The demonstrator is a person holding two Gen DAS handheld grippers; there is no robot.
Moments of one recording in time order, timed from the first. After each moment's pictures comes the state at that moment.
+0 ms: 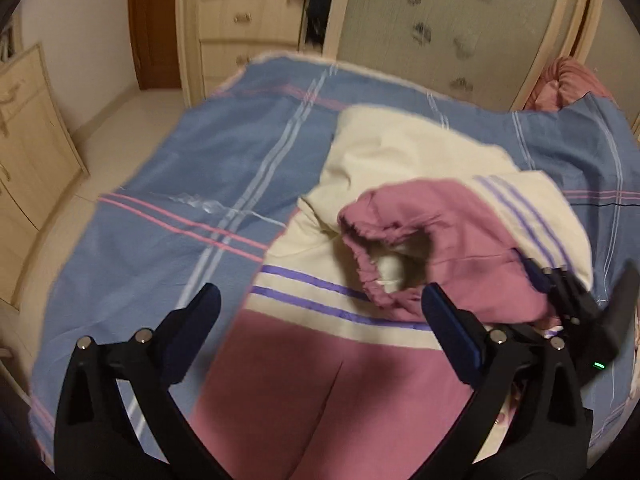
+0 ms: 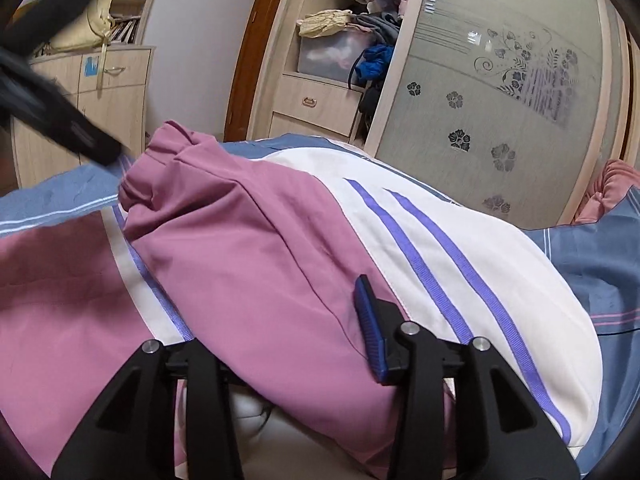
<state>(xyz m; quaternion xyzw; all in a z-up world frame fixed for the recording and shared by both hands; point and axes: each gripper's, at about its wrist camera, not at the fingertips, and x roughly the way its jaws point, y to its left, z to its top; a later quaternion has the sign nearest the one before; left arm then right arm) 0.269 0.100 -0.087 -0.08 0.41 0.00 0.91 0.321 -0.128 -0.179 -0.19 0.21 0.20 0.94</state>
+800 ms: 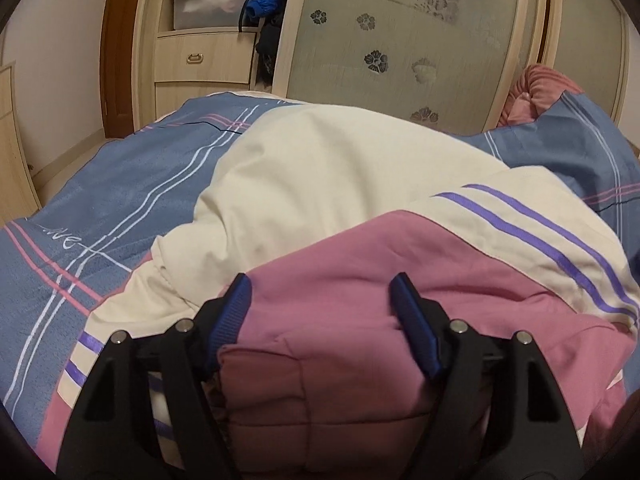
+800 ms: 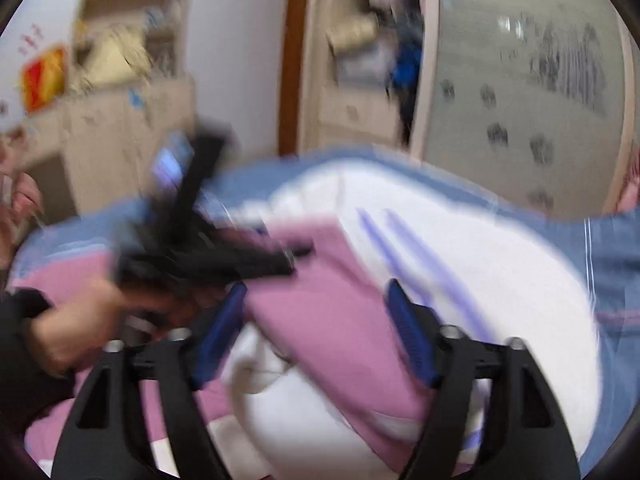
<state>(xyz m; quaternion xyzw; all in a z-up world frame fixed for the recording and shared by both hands) 0.347 0.021 -0.186 -0.07 0.32 -0.04 0.95 0.289 -0.203 -0.114 -0.06 0.17 0.34 0.92</state>
